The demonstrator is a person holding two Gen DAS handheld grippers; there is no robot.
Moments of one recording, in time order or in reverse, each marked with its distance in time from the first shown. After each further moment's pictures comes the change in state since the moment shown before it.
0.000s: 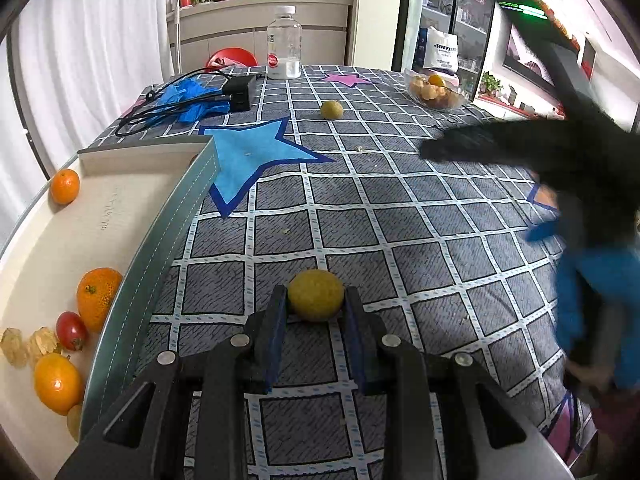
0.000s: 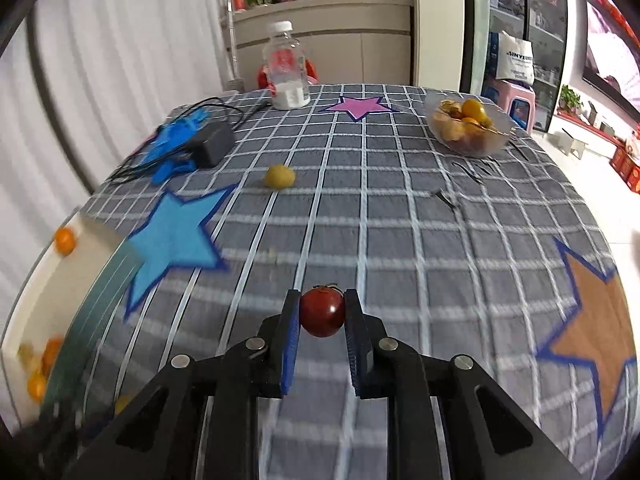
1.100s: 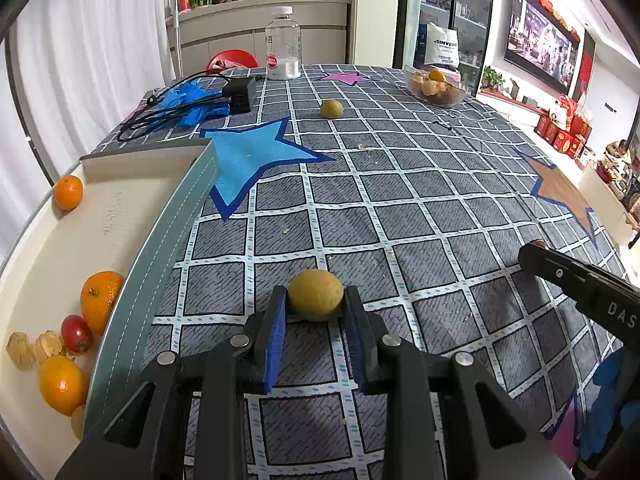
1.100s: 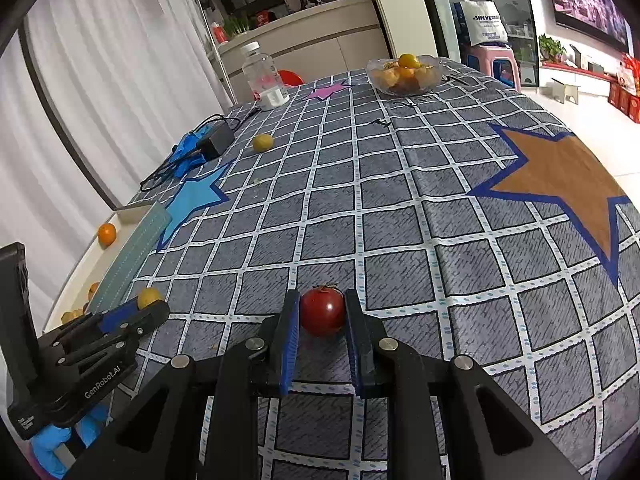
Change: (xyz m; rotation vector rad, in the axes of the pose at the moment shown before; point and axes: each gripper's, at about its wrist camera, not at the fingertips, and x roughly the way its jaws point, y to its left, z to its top) left arm 0.002 -0.004 0.000 0.025 0.002 0.029; right arm -0.050 -0.053 -0.092 0.199 -0.051 0.133
